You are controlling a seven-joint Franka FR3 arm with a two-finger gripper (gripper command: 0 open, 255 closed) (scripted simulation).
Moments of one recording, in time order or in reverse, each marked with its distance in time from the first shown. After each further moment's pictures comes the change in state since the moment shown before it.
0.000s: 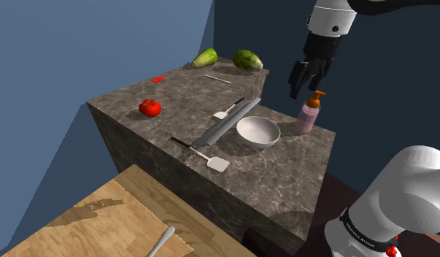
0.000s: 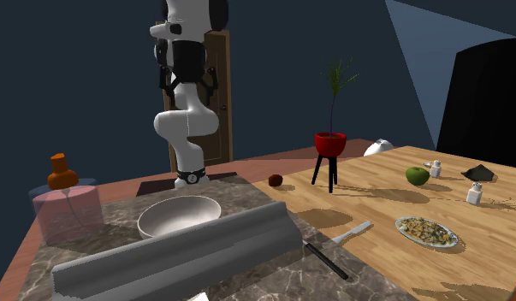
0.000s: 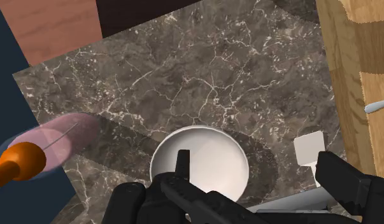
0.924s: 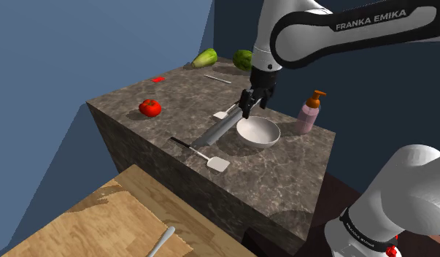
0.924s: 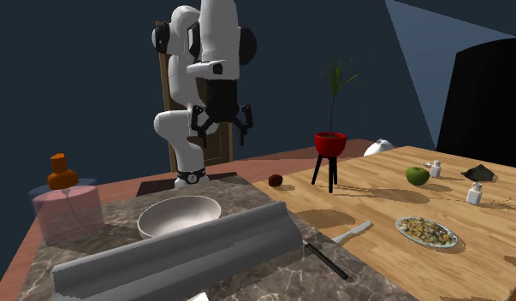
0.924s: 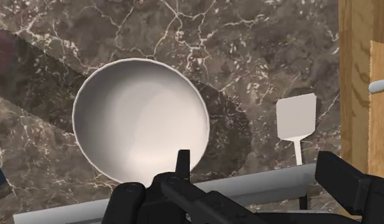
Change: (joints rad) arm 0.061 0.327 0.090 -0.018 0.022 0.394 0.012
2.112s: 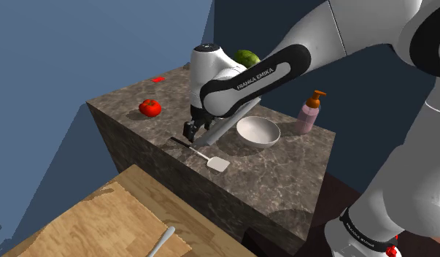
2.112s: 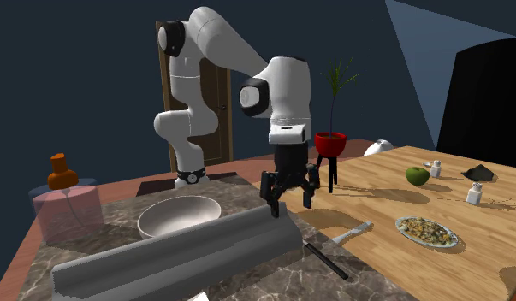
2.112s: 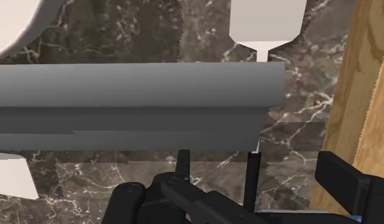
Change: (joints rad) arm 0.080 0.606 0.111 0.293 -0.155 0.374 0.098
